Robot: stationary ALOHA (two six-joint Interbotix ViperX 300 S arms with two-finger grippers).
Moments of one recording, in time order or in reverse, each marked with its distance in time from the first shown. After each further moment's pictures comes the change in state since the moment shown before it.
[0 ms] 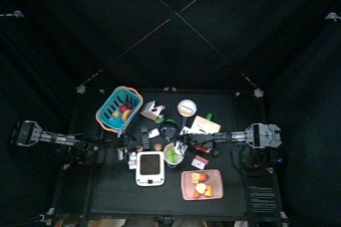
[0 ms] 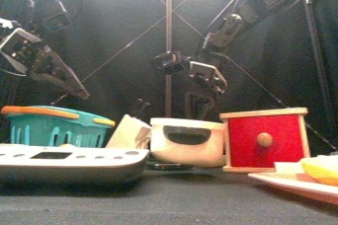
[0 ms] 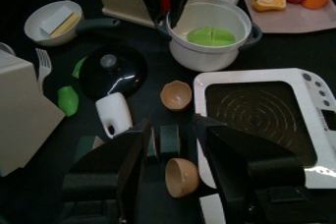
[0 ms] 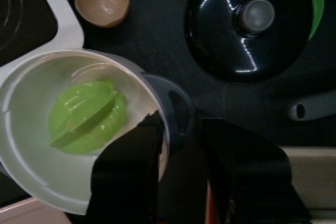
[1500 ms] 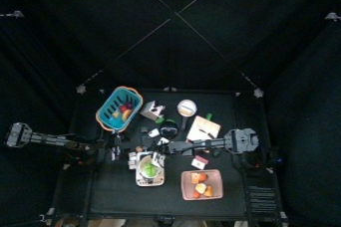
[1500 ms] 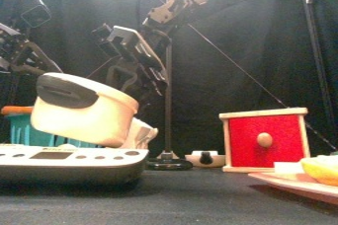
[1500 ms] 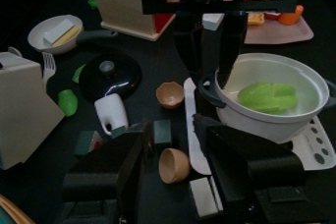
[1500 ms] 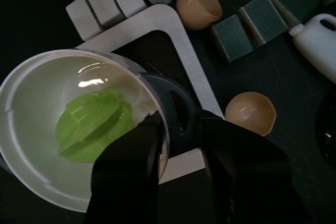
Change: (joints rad) left arm 0.000 -0.189 0.072 -0.002 0.015 -0.002; right arm 0.120 0.284 -0.436 0.100 0.055 0.012
